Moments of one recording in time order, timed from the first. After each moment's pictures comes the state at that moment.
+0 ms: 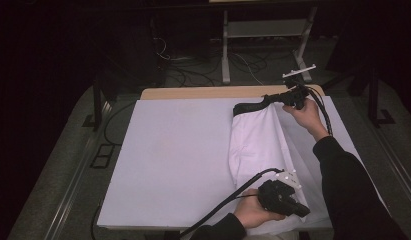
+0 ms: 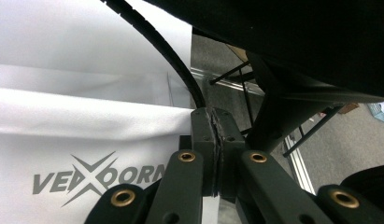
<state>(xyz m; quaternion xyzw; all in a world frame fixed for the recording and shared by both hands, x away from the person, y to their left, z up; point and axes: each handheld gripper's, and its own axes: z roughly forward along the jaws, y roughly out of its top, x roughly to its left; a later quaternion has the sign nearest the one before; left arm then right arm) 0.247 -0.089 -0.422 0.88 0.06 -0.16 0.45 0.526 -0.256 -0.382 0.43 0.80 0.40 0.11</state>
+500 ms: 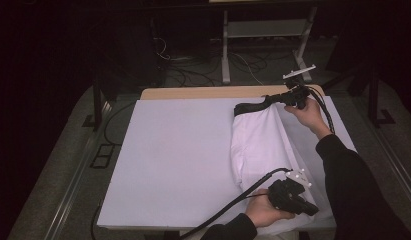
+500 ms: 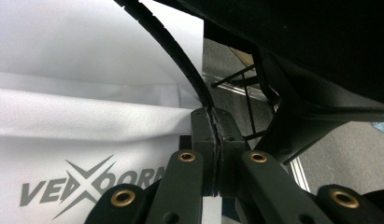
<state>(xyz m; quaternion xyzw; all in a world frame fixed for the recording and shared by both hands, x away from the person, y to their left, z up) 0.253 -0.118 -0.435 0.87 0.08 -0.16 0.45 0.531 -0.262 -0.387 0.42 0.81 0.39 0.12</state>
